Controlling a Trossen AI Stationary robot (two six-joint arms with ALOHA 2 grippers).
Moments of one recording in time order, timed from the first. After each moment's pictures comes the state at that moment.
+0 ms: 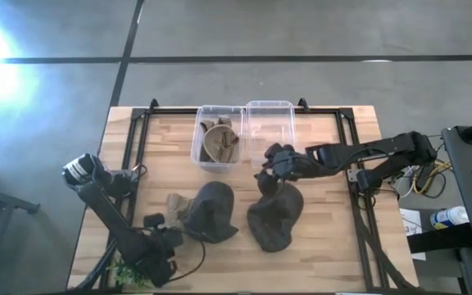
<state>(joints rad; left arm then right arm) -0.90 1.67 1.21 -1.10 -0.25 -1.26 0.13 1.44 1.25 -0.59 0.29 0.75</state>
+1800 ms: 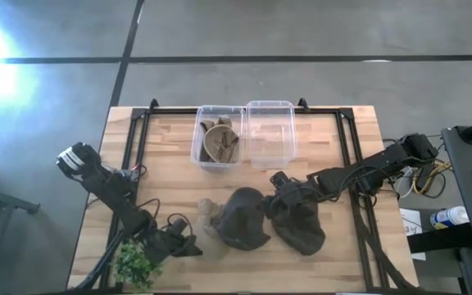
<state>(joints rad) -0.84 1.52 0.60 0.29 -0.41 -2.12 0.30 1.44 0.93 -0.21 0.18 1.32</state>
